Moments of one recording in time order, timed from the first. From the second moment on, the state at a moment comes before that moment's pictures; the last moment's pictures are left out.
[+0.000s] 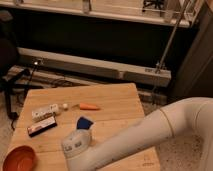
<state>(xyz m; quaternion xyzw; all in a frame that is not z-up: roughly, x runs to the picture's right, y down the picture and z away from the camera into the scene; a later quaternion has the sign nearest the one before) -0.129 0.206 0.694 0.04 -0.07 -0.71 0.70</state>
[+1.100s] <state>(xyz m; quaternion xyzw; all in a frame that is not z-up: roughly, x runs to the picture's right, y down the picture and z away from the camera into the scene) -0.132 0.199 0.682 0.04 -0.08 -0.71 0.70</state>
